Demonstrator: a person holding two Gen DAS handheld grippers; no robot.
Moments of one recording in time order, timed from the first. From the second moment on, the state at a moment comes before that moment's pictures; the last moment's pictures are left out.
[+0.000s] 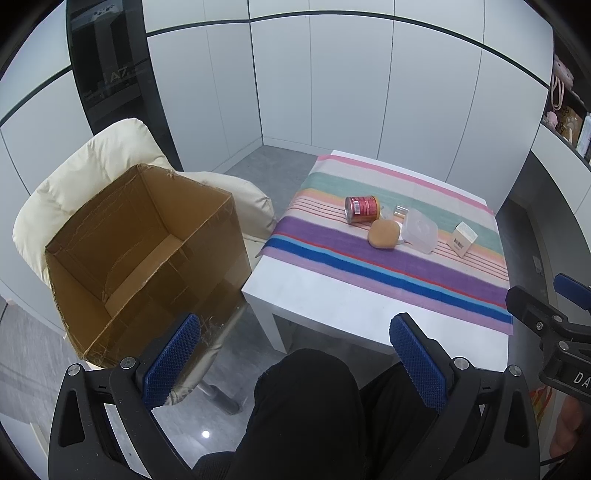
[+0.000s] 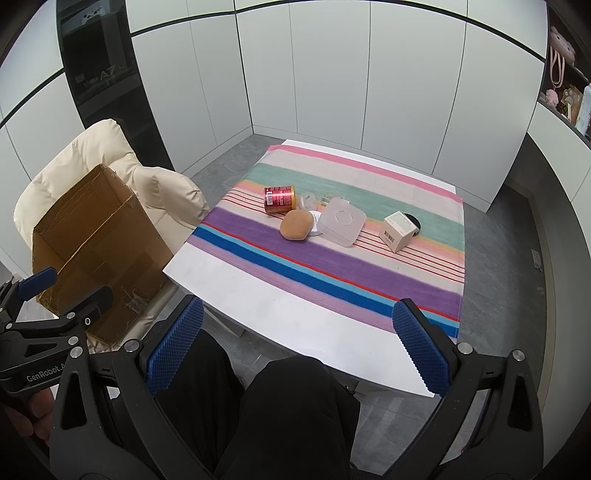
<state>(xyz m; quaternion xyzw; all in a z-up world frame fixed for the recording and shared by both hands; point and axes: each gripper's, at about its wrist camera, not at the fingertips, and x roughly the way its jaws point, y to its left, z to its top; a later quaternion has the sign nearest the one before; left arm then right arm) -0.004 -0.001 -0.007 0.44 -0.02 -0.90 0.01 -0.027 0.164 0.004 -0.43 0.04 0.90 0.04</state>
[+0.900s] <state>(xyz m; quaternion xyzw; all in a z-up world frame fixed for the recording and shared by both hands) -0.017 0.018 -0.011 0.45 -0.03 -0.89 -0.02 -0.018 0.191 0.009 -0.43 0.06 0.90 0.07</state>
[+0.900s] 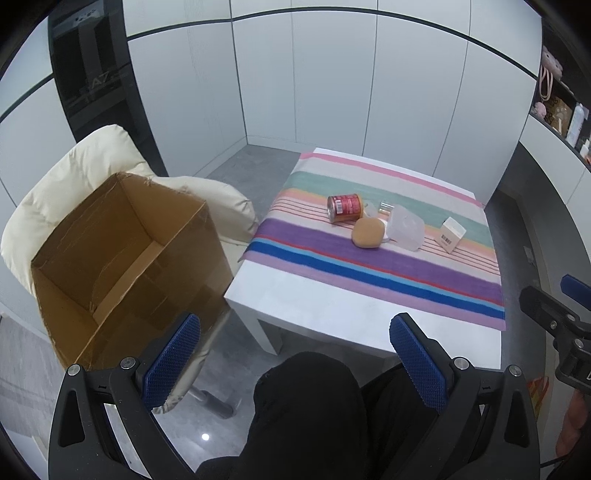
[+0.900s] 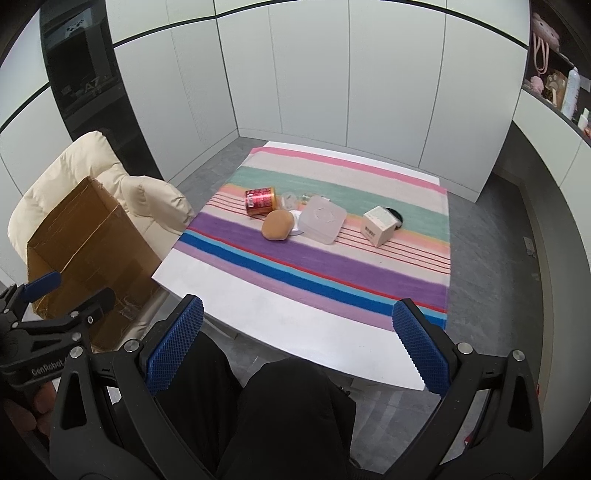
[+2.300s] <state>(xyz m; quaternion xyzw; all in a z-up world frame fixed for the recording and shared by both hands) -0.140 0.102 -0.047 0.47 -0.05 -0.88 -0.07 -0.084 0.313 -0.037 -0.45 0.10 0.87 0.15</state>
